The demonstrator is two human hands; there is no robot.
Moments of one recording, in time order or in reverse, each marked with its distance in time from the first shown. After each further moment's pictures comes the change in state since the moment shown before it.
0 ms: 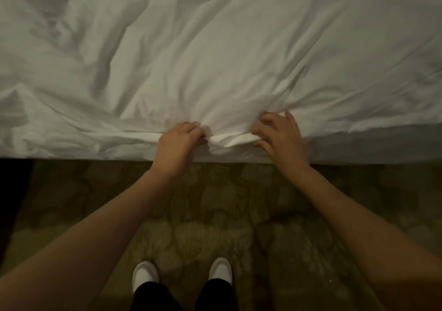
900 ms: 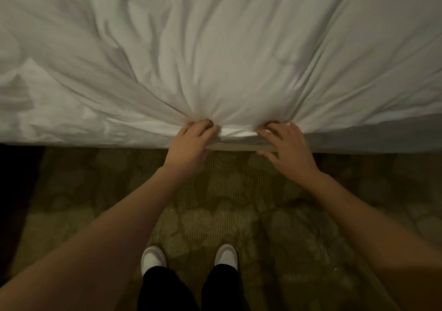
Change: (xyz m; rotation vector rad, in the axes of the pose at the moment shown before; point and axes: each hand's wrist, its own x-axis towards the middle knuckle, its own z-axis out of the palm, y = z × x) left_hand -0.023 -0.011 0.041 0.031 -0.293 -0.027; right_hand -0.044 0.002 0.019 -0.018 -0.277 0.045
